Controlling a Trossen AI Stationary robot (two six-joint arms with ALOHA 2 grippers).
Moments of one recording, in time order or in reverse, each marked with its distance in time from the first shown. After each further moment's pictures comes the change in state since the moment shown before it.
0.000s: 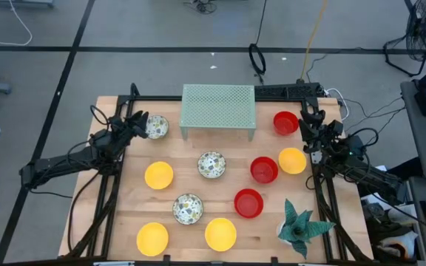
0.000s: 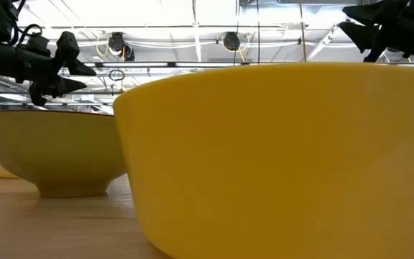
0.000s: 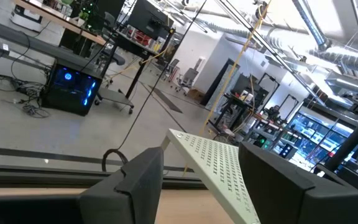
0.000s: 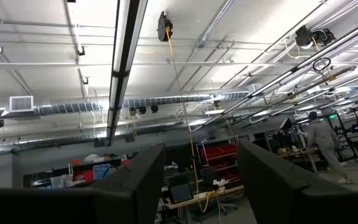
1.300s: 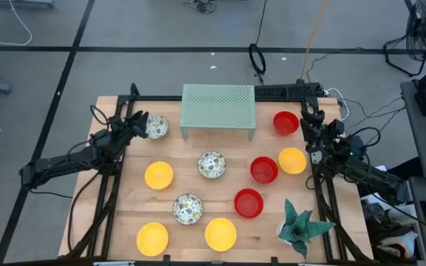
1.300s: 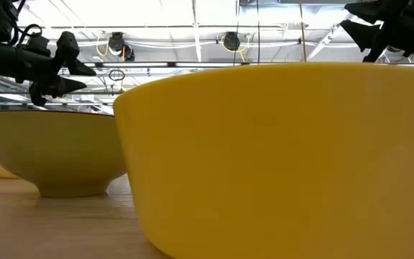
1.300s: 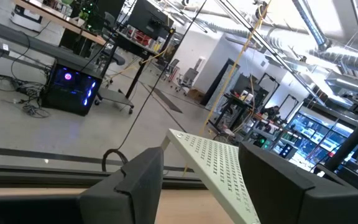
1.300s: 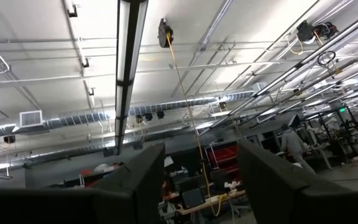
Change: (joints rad) left arm 0.000 0.000 0.000 0.000 0.000 0.000; right arm 0.000 0.000 0.000 0.023 0.000 0.080
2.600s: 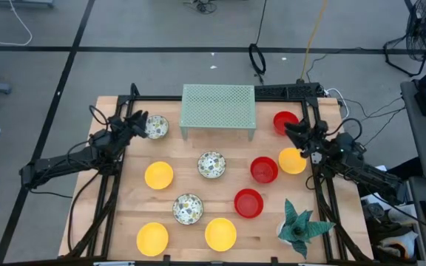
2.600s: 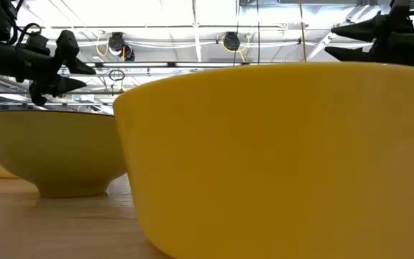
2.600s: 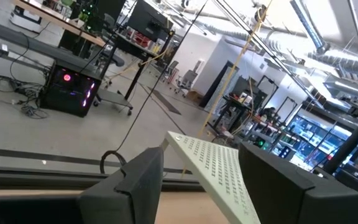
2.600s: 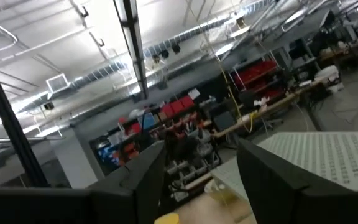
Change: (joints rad) left arm 0.001 0.000 0.000 0.023 -0.005 0.000; right arm 0.001 0.001 0.000 -0.284 -0.167 0.230
